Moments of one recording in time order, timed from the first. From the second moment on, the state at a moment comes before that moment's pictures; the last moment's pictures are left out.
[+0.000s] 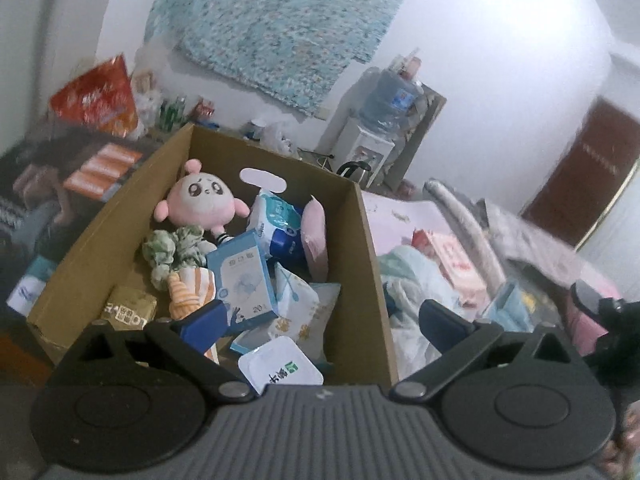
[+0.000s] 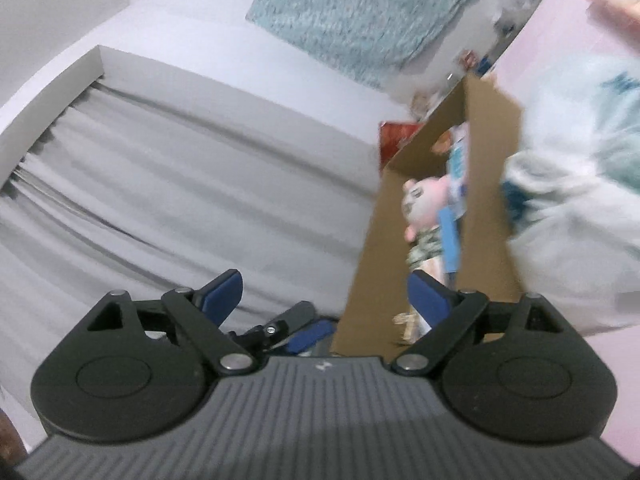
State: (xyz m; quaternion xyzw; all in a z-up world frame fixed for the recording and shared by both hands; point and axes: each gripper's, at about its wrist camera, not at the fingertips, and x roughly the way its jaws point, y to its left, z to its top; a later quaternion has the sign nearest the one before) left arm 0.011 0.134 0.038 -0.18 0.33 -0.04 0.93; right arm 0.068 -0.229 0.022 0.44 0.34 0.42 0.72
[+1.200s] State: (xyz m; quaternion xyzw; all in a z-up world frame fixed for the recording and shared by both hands) left arm 0.013 -0.096 0.013 0.07 0.32 -0.13 0.94; right arm -0.006 -0.405 0.001 0.29 0.31 0.20 0.88
